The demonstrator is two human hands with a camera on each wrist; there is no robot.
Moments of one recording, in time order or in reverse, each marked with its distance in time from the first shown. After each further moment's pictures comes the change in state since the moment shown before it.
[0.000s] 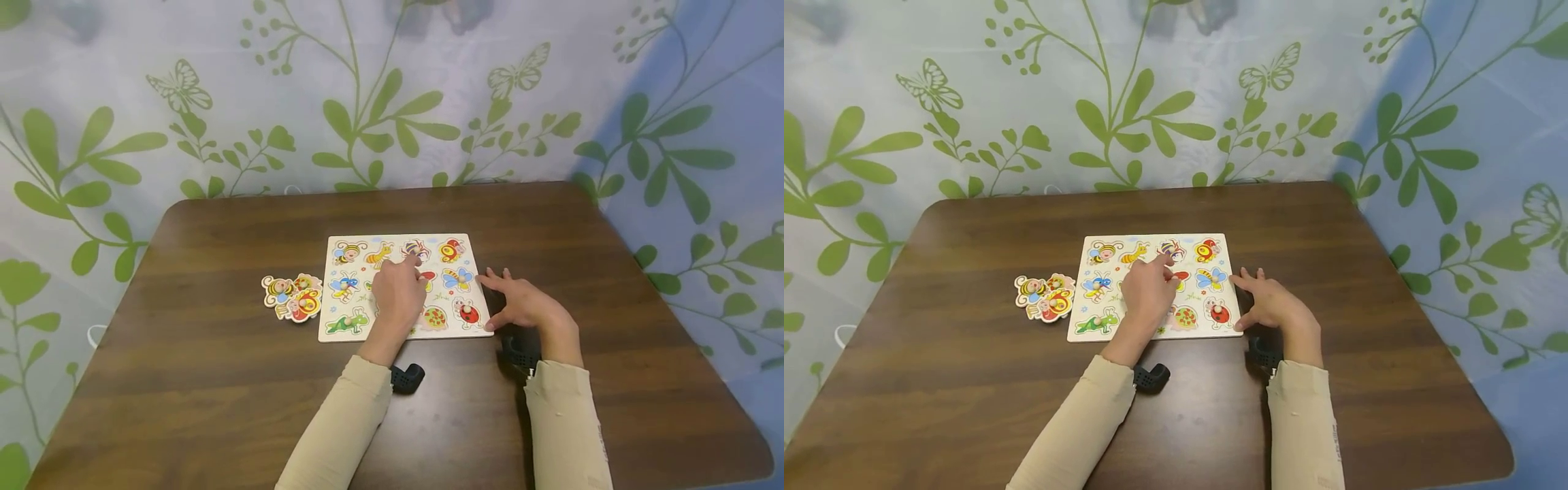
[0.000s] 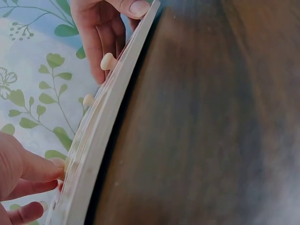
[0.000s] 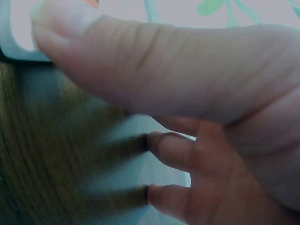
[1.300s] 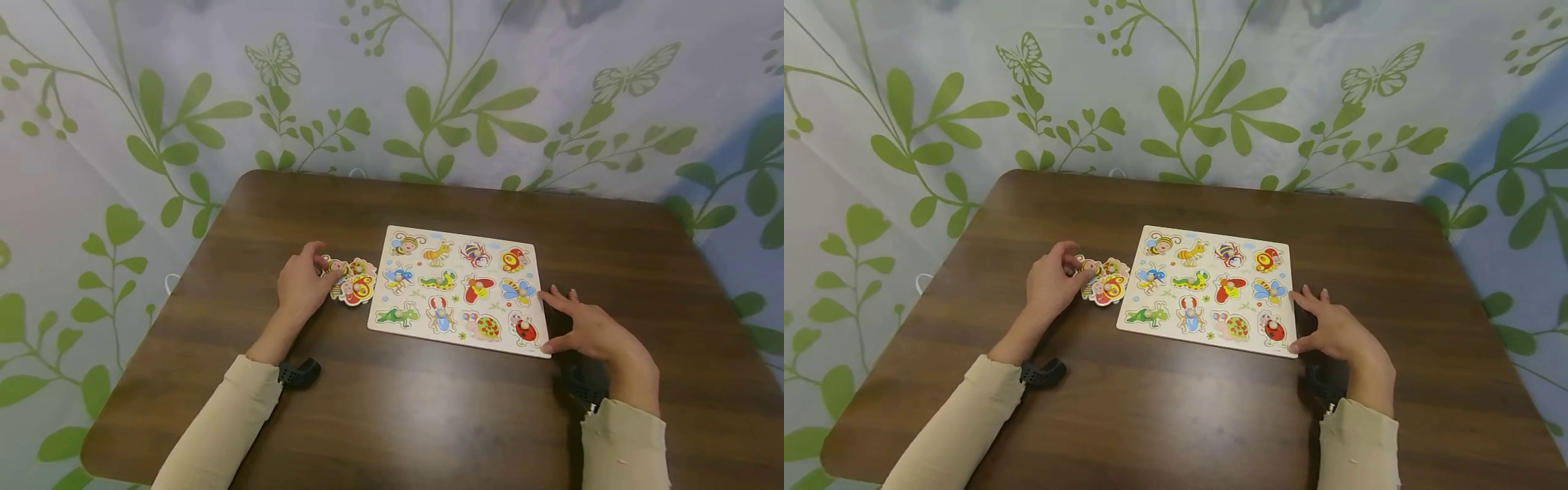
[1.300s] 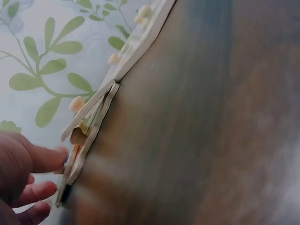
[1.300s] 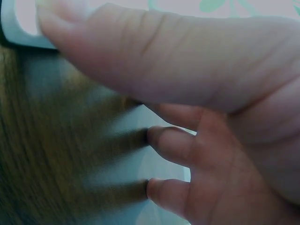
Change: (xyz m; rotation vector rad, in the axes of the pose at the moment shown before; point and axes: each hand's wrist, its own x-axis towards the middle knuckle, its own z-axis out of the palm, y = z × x) left_hand -0.012 -0.171 -0.101 -0.133 0.049 -0.164; right_hand -0.023 0.048 -0.017 -0.022 -0.043 -0.007
